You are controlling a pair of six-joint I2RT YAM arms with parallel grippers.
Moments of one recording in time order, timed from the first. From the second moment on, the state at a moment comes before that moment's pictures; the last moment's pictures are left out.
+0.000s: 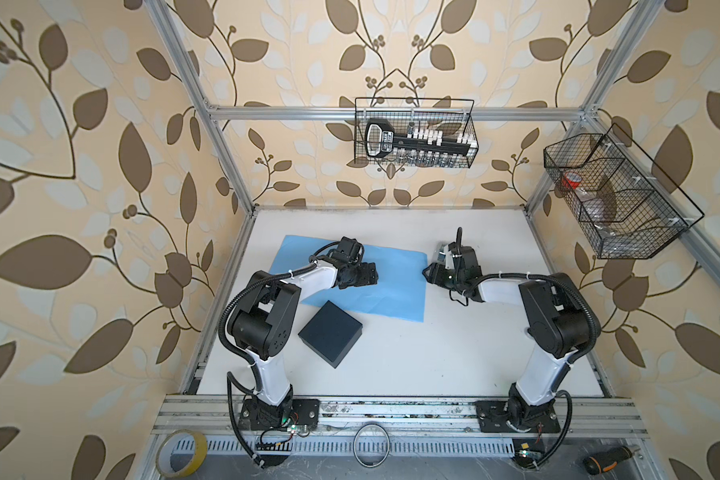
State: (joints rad) left arm -0.41 1.81 1.12 -0.28 0.17 -0.52; right arm 0.26 1.83 0.88 0.18 -0.19 0.56
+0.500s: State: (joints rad) left arm -0.36 1.88 1.15 -0.29 0.20 -0.52; right arm 0.38 1.66 0.72 0.16 -0.12 0.55
